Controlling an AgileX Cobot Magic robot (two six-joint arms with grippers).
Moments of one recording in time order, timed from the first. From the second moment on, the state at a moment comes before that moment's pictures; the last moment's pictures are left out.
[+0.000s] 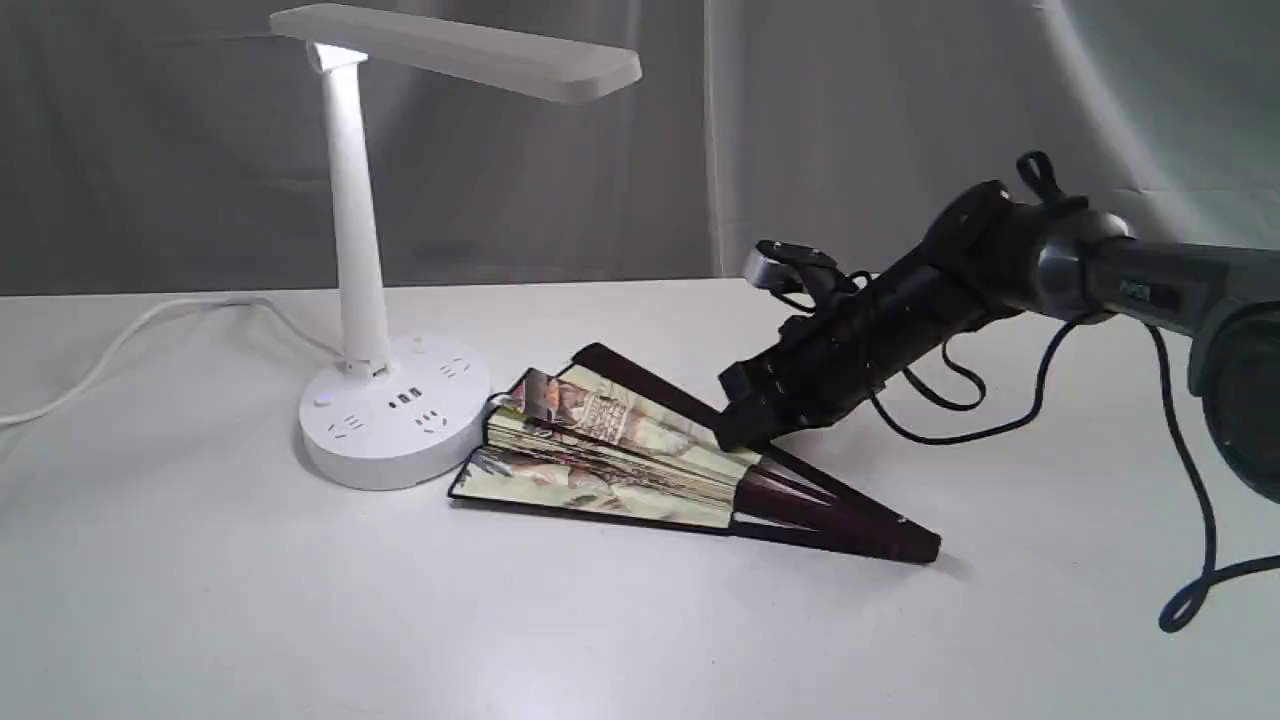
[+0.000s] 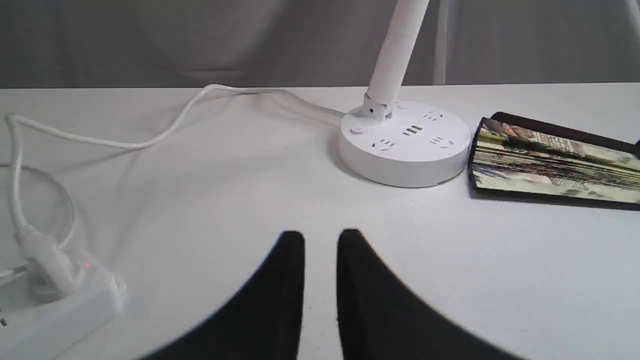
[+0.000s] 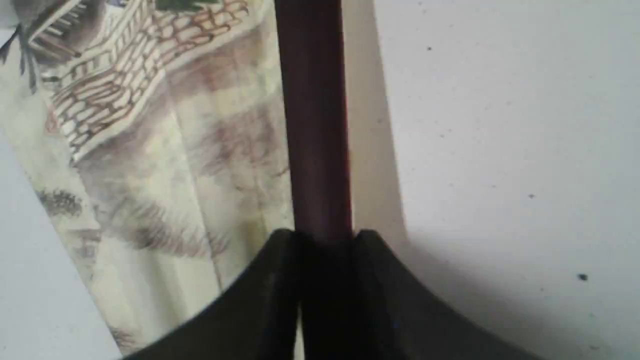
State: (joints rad) left arm -0.04 0.04 0.00 -0.05 0.28 0.01; right arm 0.17 2.53 -2.00 0.76 1.00 -0.76
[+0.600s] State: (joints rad) left arm -0.04 0.04 0.00 -0.05 0.28 0.01; right arm 0.09 2.44 -1.98 0.85 1.21 -0.78
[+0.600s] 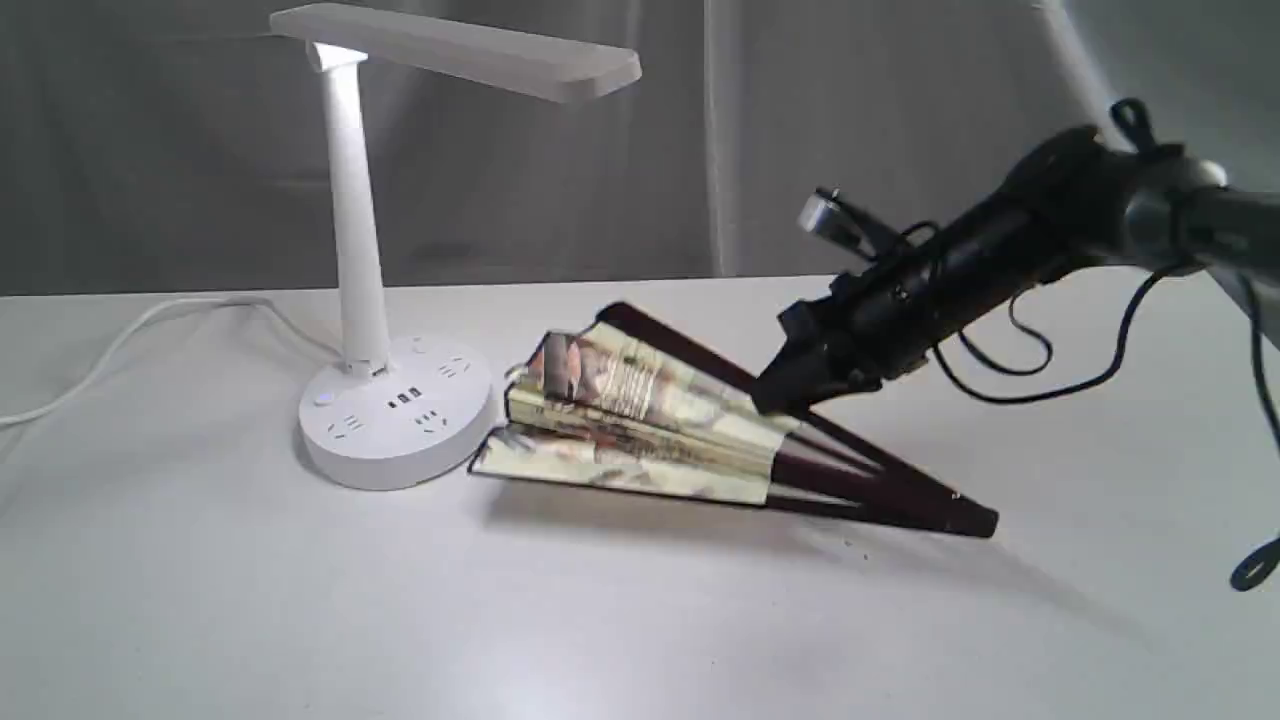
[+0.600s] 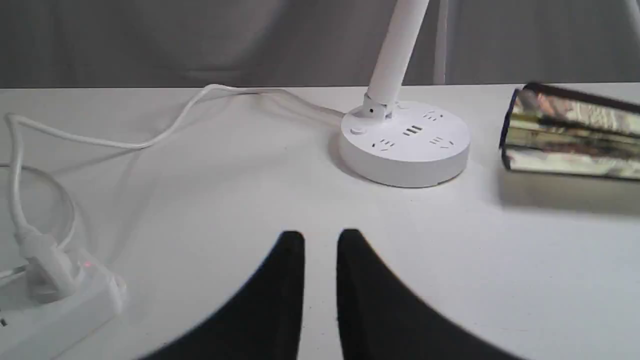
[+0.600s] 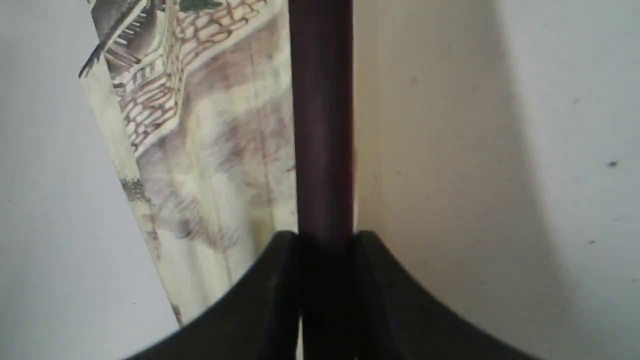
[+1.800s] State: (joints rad) left arm -0.04 0.04 0.00 -0.27 -0.01 -0.33; right arm 0.25 2.04 -1.45 1.06 1.22 -0.94
